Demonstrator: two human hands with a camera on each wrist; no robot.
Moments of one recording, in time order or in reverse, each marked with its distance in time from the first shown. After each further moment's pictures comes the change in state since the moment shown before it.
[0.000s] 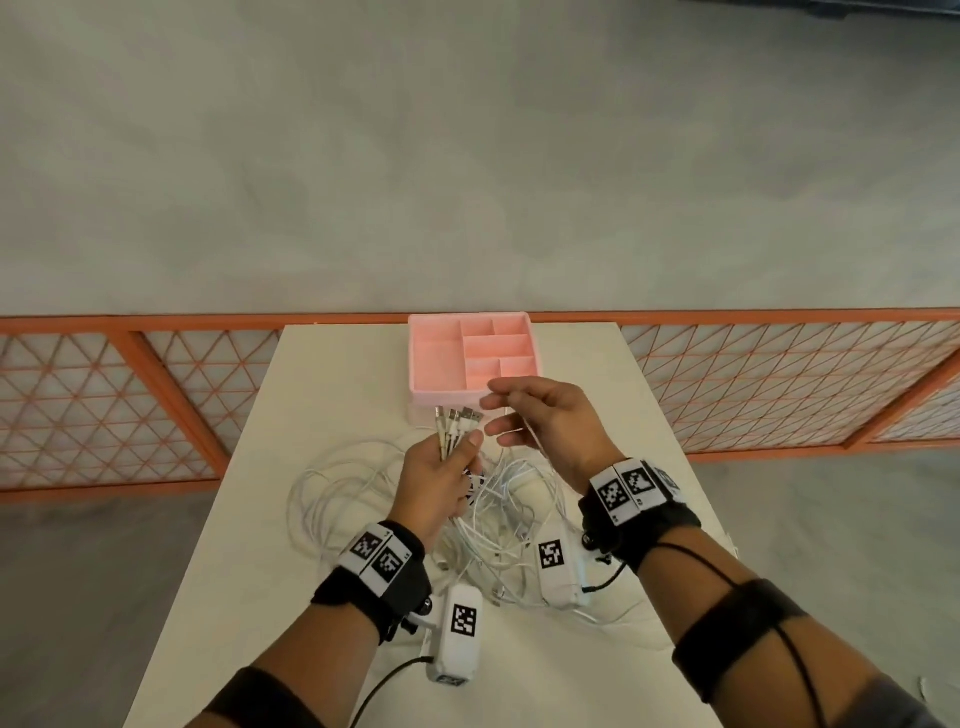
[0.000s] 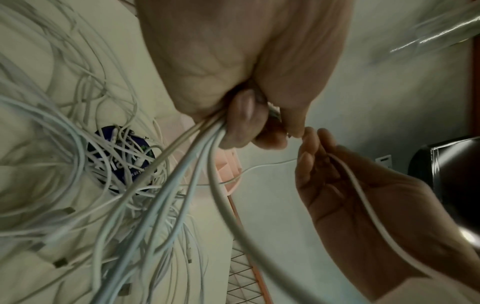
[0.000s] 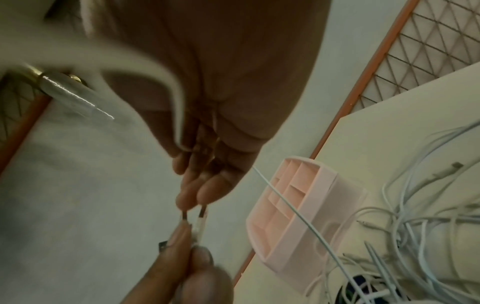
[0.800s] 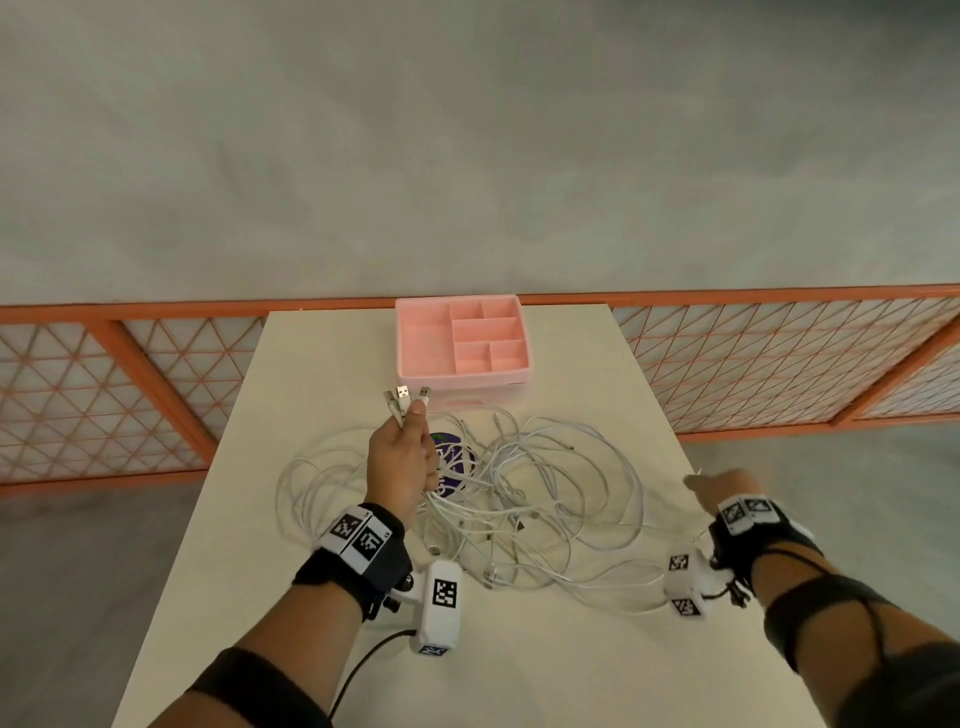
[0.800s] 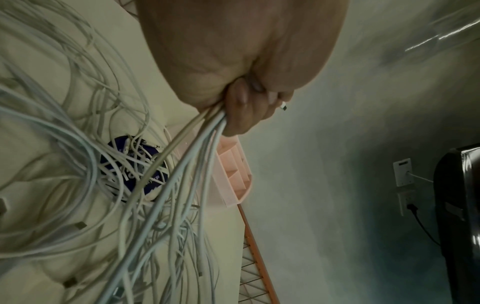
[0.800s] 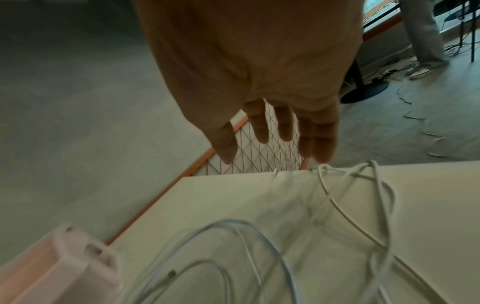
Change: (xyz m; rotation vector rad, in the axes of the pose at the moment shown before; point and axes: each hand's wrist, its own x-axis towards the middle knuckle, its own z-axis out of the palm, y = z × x) left_hand 0.019 -0.006 -0.012 -0.114 0.194 -0.007; right_hand -0.045 0.092 -0.224 -0.845 0.679 0.765
